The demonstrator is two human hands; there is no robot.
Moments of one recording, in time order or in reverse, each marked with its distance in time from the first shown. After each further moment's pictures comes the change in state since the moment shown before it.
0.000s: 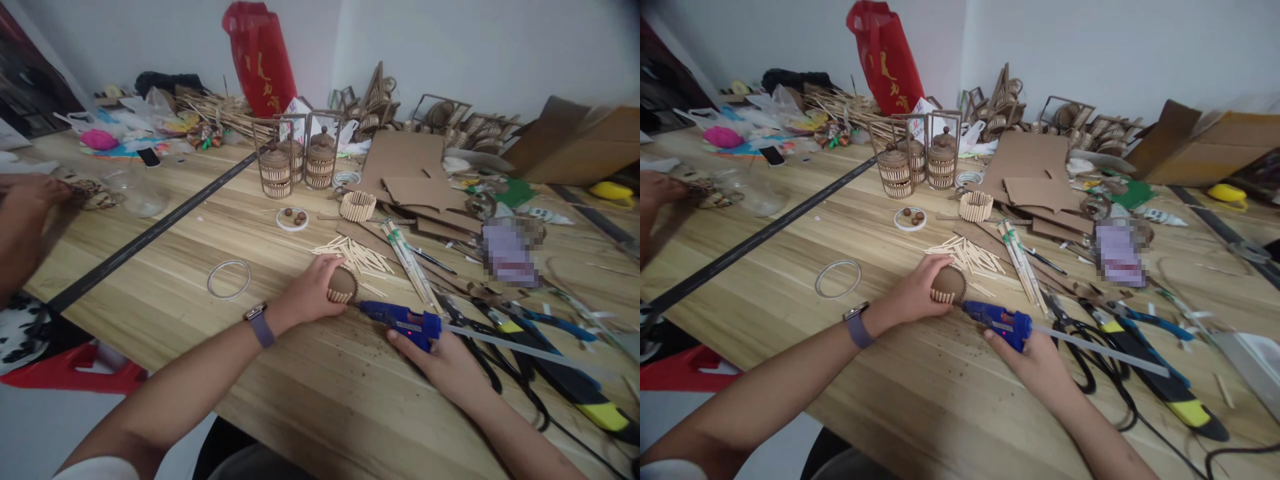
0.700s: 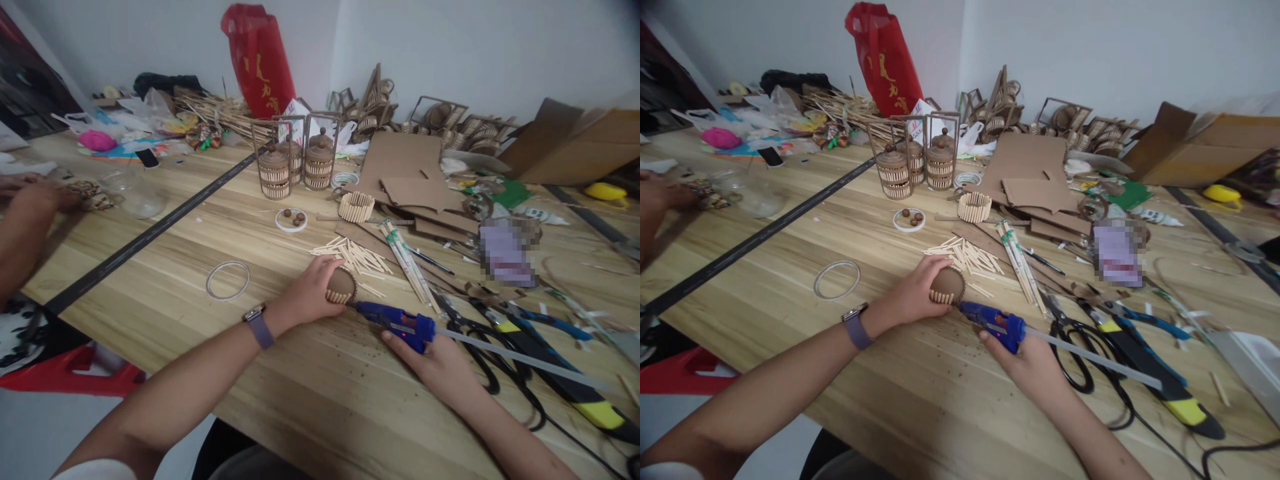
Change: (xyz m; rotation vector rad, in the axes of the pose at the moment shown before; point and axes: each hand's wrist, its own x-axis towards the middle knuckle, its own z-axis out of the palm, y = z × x) left_hand 0.001 0.002 -0.001 -0.019 -0.014 -0.015; right_hand -0.001 -0.004 0.003 -0.087 0.014 -0.064
